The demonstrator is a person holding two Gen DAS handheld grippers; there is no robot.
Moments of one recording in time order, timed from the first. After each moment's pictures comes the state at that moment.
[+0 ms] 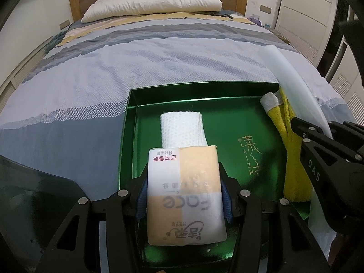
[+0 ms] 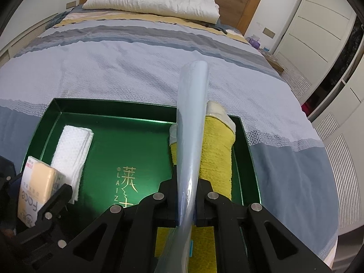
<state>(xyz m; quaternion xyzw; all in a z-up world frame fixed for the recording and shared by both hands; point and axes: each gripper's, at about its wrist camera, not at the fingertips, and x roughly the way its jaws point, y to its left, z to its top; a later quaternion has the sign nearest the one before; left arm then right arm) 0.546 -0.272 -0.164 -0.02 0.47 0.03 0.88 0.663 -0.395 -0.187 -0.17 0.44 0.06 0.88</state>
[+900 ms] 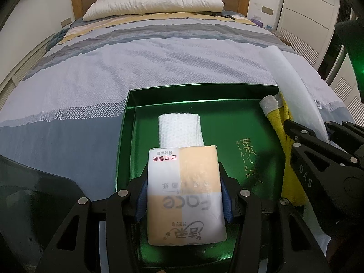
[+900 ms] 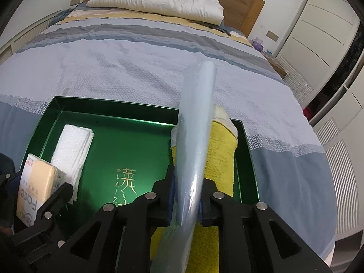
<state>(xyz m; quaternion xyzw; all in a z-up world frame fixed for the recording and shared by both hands) 0.547 -0.275 -0.163 -0.03 0.48 0.03 0.88 0.666 -0.398 -0.186 -0.18 0.44 0.07 0.88</state>
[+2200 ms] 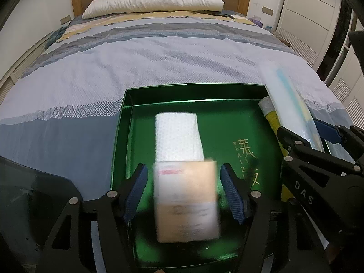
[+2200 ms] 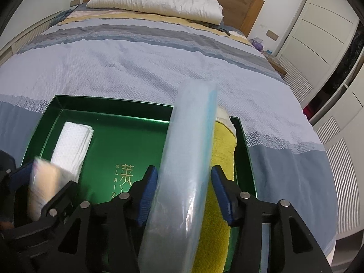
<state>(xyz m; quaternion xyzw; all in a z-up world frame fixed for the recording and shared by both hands) 0.550 -0.276 -0.163 -0.04 0.48 0.02 0.88 0.661 -0.402 -0.183 -0.18 0.44 0.07 0.88</state>
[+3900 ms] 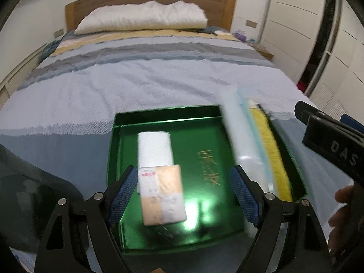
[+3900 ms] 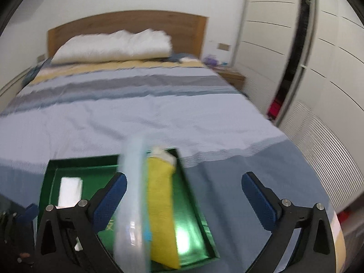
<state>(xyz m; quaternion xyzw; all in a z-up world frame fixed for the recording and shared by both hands) 0.518 -0.304 -0.110 -0.04 0.43 -0.02 0.90 0.608 -0.463 -0.103 -0.06 0.34 -0.04 0.94</state>
